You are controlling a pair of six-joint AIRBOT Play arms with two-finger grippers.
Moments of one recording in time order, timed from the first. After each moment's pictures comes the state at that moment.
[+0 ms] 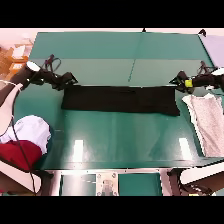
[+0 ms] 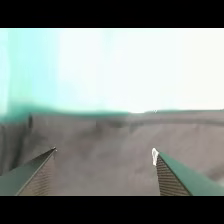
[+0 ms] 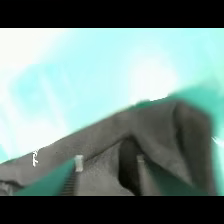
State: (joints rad) left arm 0.06 -1.77 1.48 0.86 -0.95 -1.34; right arm -0.41 -1.70 1.44 -0.91 1.07 1.50
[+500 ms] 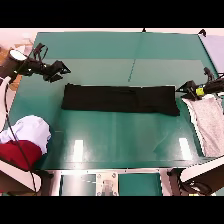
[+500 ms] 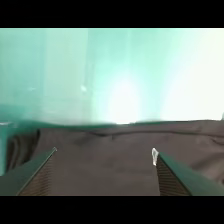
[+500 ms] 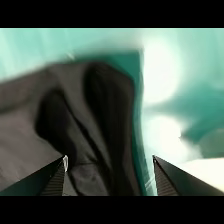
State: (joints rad) left arm 0.13 -1.78 1.63 0.83 -1.11 -1.39; right arm -0.56 -1.86 1.52 -0.90 1.35 1.20
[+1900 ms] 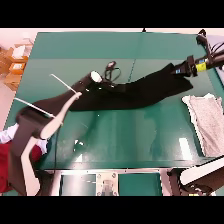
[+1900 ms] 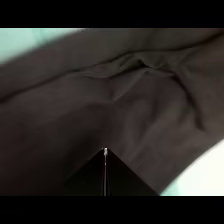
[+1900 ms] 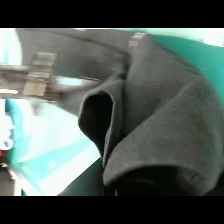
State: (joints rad) left arm -0.54 -2.05 1.74 0.70 -0.75 -1.30; right arm -0.35 -1.76 1.90 -0.73 1.74 1.29
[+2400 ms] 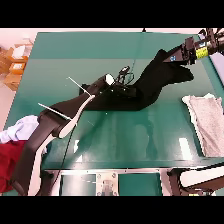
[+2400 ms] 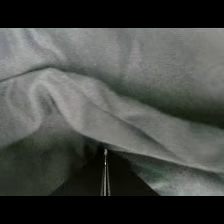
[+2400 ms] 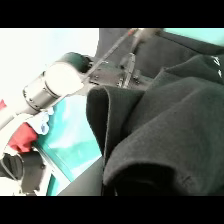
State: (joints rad) left arm -0.61 -2.22 2.01 0.71 -0.89 -1.39; right arm -0.21 -1.64 1.95 -0.65 1.76 1.42
